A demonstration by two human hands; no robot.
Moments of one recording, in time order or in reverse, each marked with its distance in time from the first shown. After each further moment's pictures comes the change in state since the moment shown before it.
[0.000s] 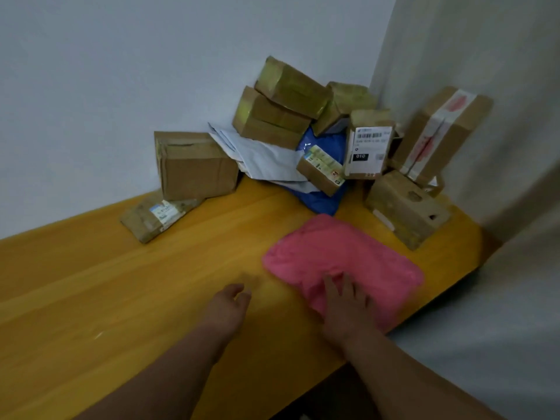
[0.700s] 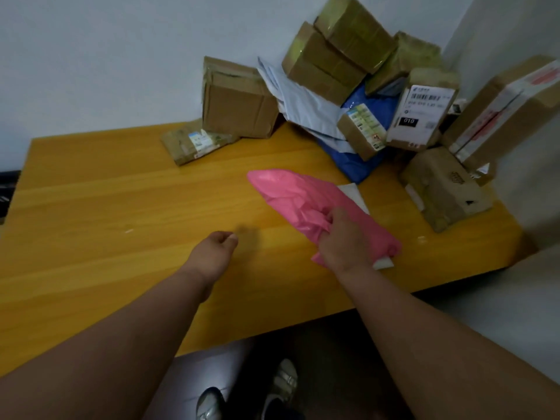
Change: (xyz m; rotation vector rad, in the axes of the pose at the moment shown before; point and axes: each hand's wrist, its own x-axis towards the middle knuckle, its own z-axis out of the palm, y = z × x) left_hand -0.041 -0.033 -0.002 -0.306 0.155 -0.200; right_hand -0.008 -0.021 -0.042 0.542 0.276 -0.306
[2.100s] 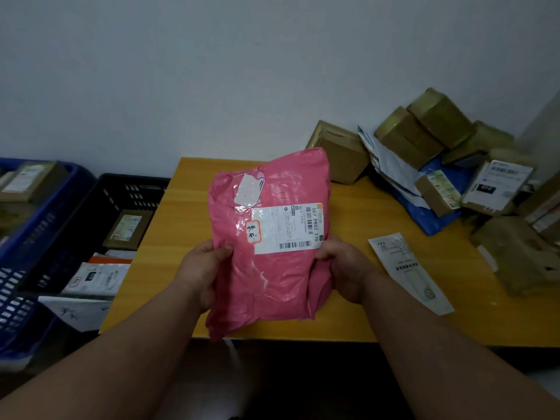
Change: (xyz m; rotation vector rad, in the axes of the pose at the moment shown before) left_hand -0.101 -0.080 -0.164 -0.864 0.130 0.088; right_hand -0.101 -0.151 0.064 0.781 -0.653 0.129
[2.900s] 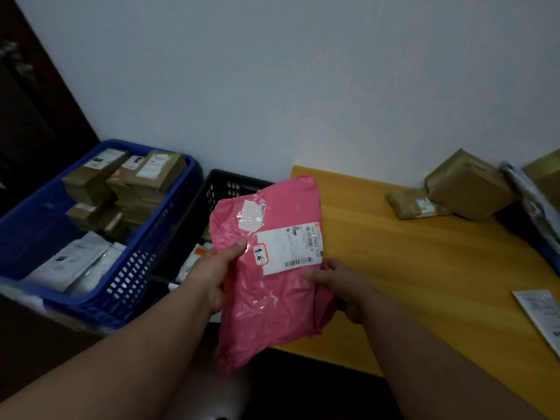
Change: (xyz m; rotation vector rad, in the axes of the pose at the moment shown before) left_hand 0.049 0.094 -0.285 -0.191 0.103 -0.113; right_hand 0.081 0.029 0.294 -0.229 -0.108 0.133
